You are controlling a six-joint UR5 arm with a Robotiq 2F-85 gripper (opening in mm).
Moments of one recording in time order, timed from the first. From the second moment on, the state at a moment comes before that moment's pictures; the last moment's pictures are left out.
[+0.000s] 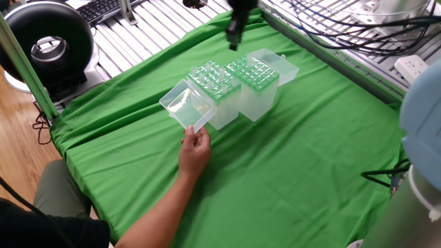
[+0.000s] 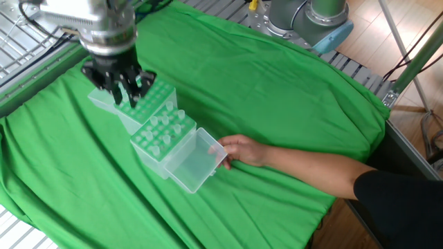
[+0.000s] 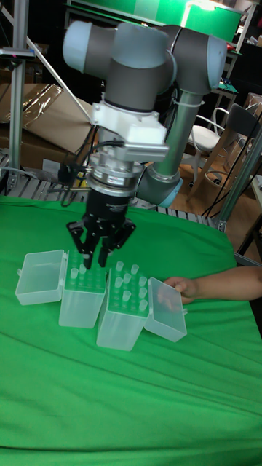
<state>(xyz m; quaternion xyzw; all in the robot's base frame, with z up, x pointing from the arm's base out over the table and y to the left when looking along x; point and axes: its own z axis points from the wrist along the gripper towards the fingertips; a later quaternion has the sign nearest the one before) 0.580 -0.065 0.184 -0.24 0.97 0.00 0.05</state>
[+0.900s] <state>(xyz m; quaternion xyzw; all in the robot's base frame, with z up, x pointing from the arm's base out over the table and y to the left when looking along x) 0.546 -0.082 0.168 -0.18 0.98 0.02 0.05</state>
